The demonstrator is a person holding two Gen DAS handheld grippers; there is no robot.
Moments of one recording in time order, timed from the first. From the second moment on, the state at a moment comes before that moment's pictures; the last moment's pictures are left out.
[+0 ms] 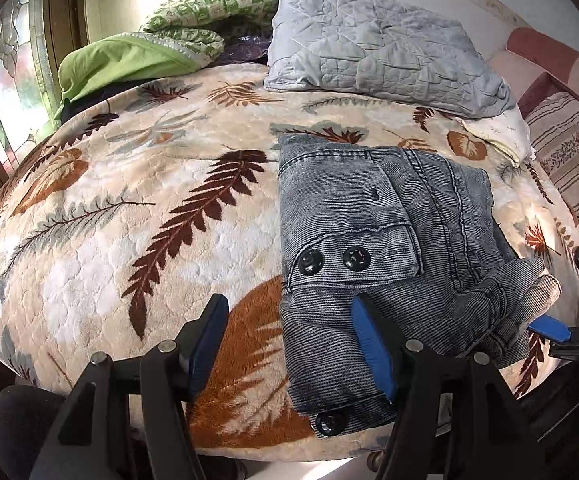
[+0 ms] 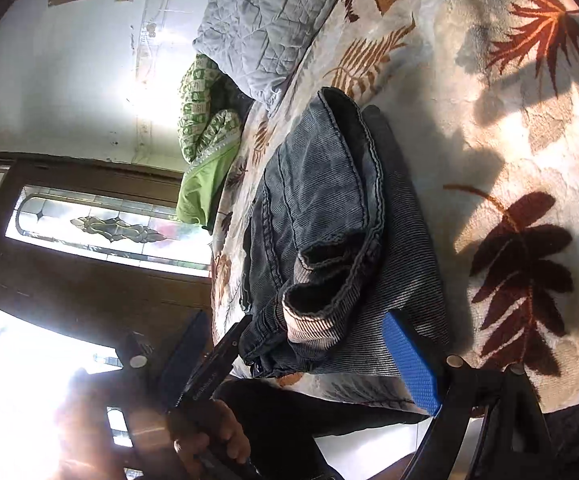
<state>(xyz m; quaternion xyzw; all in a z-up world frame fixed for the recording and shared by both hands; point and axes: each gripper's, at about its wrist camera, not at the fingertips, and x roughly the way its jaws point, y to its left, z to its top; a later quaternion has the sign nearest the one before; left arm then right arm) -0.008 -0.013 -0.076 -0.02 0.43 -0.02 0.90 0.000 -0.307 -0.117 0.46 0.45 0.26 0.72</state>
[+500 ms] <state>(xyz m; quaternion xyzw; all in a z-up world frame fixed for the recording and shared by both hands) -0.007 0.006 -0.085 -0.08 0.43 -0.05 0.90 -0.007 -0.282 -0.110 0.32 0.50 0.09 0.80</state>
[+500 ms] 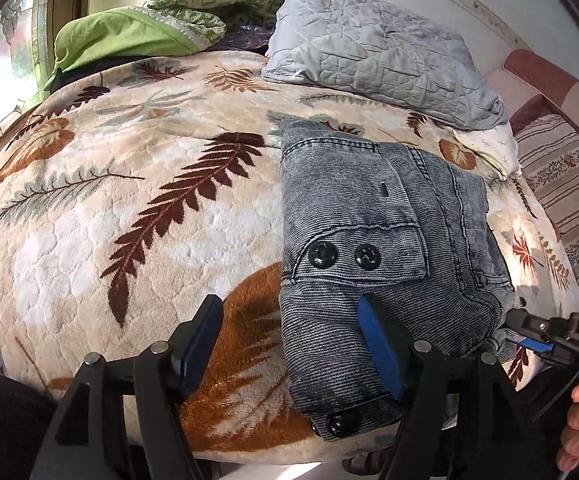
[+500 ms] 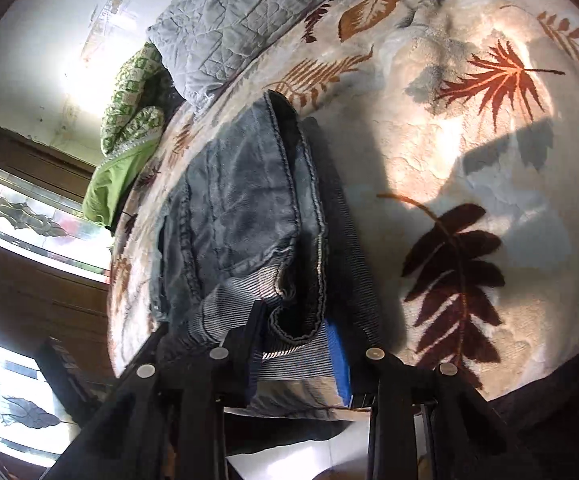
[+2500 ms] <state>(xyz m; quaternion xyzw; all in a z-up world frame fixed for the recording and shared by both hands) -0.013 -0.024 -0.097 0.03 0.43 -0.02 0.90 -0.028 -0.296 -0.085 0.31 0.46 0.10 0.83</state>
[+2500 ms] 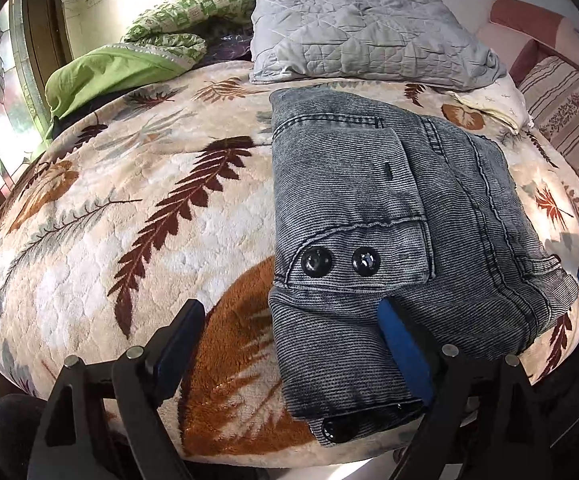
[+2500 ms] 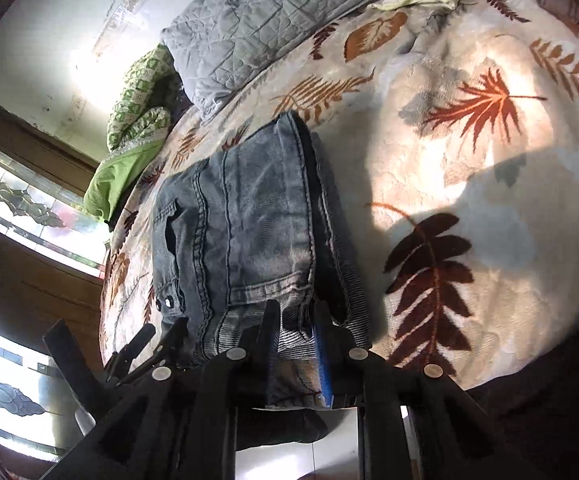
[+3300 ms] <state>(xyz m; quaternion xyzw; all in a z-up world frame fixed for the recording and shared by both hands) -0.005 -0.015 -0.098 -0.02 0.45 -0.05 0.89 0.071 -0.224 -0.035 0.25 0.47 0.24 0.81</state>
